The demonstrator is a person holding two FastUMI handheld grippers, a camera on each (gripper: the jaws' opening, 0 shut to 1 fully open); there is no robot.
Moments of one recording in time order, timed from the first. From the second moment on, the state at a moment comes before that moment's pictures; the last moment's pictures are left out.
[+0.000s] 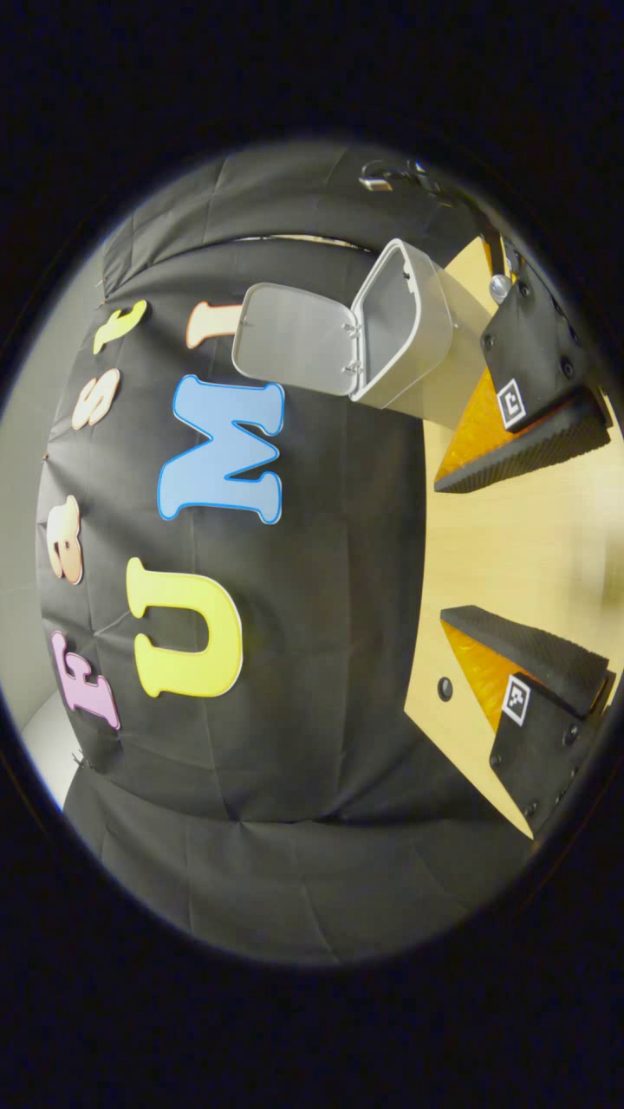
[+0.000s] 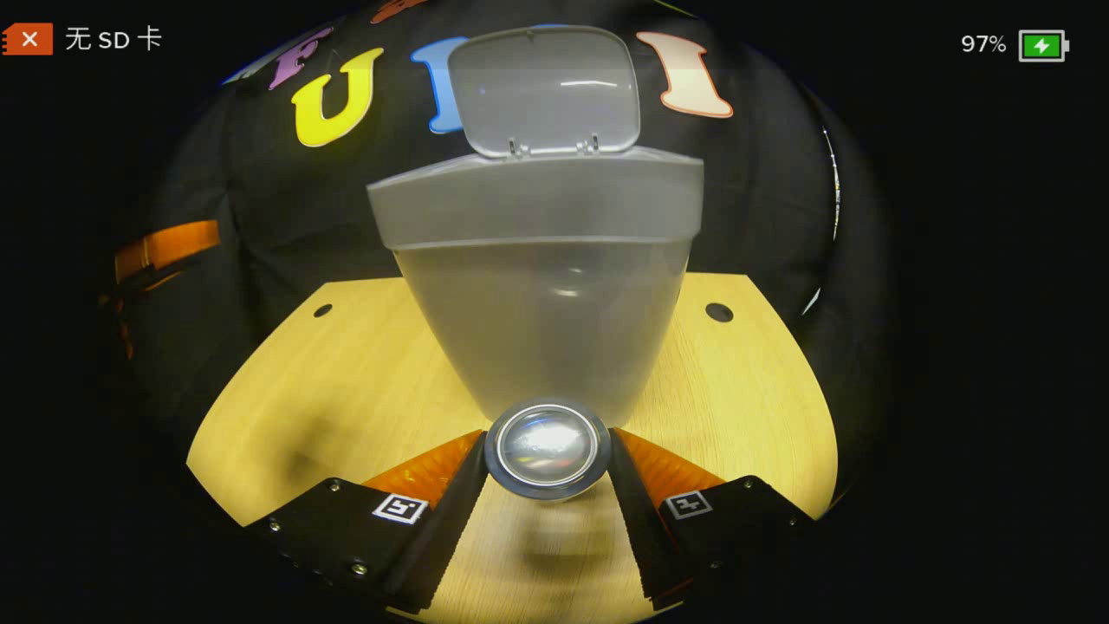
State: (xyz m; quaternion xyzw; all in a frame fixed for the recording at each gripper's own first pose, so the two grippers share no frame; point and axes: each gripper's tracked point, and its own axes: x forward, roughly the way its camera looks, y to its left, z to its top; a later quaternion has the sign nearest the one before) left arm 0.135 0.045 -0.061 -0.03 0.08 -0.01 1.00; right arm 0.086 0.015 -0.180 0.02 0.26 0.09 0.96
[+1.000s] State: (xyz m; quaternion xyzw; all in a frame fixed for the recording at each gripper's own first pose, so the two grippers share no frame) left arm 0.142 0.006 -0.057 -0.03 0.08 -0.05 1.00; right arm 0.083 0.010 0.055 0.05 0.02 0.10 0.99
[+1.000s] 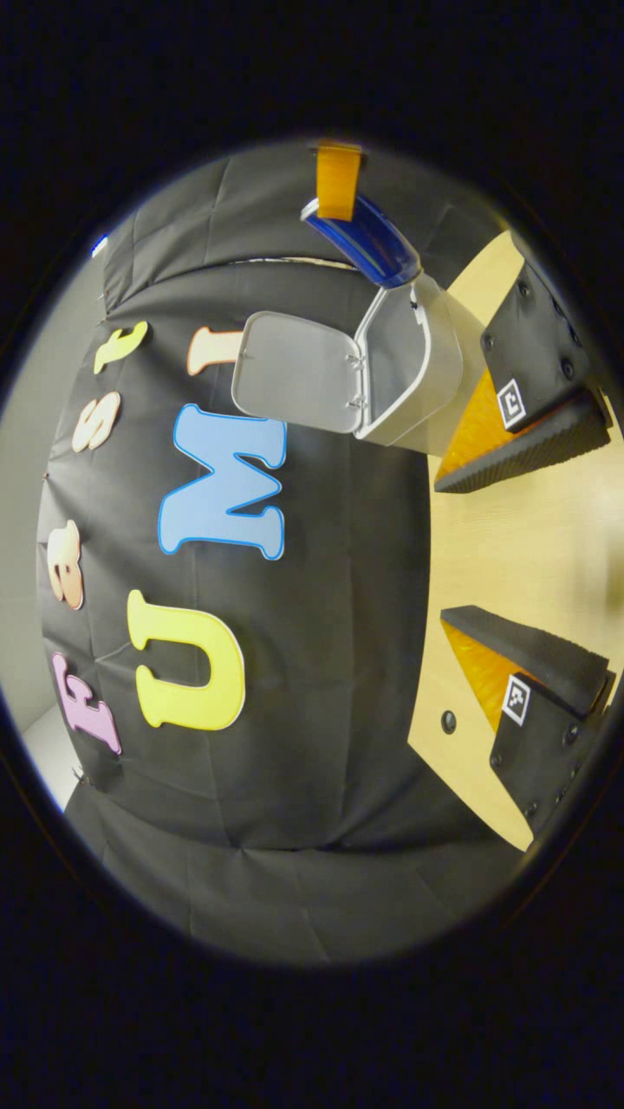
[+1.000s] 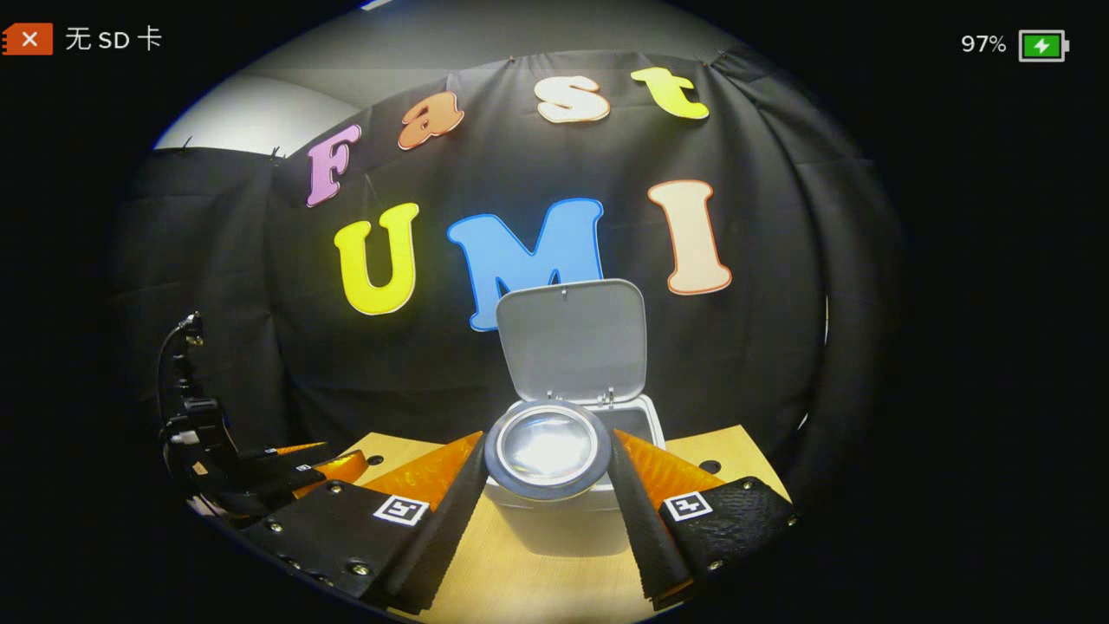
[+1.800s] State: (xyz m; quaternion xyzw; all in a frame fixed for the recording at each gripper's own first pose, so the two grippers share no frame) left arm 0.137 0.021 -0.056 -0.03 0.08 -0.03 1.00; right arm 0.163 -0.011 0.052 0.04 0.02 0.06 1.00
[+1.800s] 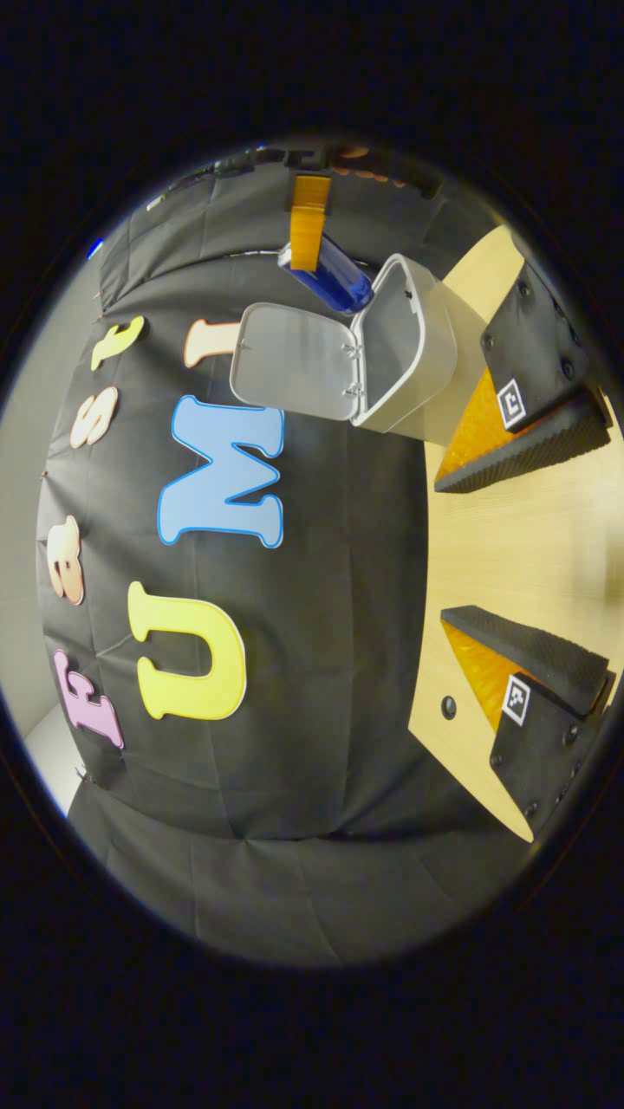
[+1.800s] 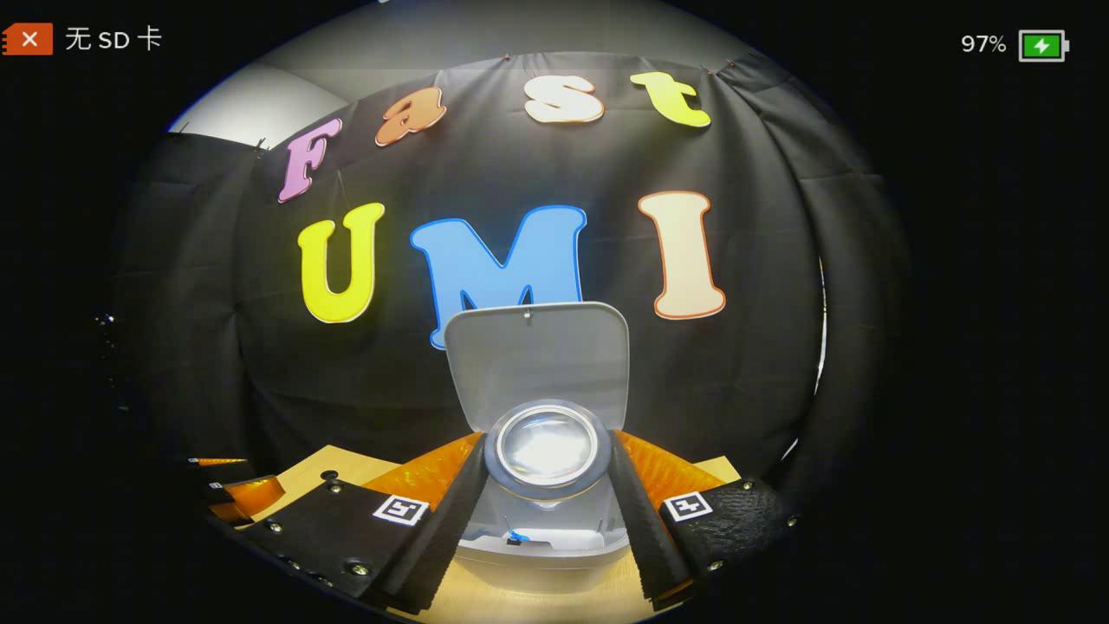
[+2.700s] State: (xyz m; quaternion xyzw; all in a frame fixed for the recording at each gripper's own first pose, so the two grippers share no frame) left arm 0.138 0.021 -0.059 -0.03 0.09 -0.03 1.00; right arm 0.164 -0.012 0.032 0.05 0.04 0.06 1.00
